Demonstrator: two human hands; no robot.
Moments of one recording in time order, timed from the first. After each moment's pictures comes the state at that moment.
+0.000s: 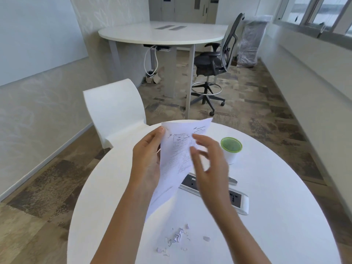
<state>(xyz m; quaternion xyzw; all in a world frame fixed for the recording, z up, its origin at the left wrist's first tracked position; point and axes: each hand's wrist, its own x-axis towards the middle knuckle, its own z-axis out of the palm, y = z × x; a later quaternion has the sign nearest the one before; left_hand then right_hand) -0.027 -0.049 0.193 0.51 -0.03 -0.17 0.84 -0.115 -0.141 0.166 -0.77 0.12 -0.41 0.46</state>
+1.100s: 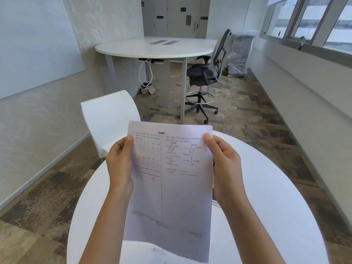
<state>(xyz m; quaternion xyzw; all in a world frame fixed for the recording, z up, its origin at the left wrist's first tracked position) -0.024 -0.009 0.186 0.60 0.03 -0.02 0.80 -0.158 -0.145 0.217 -0.56 0.22 -0.30 0.75</state>
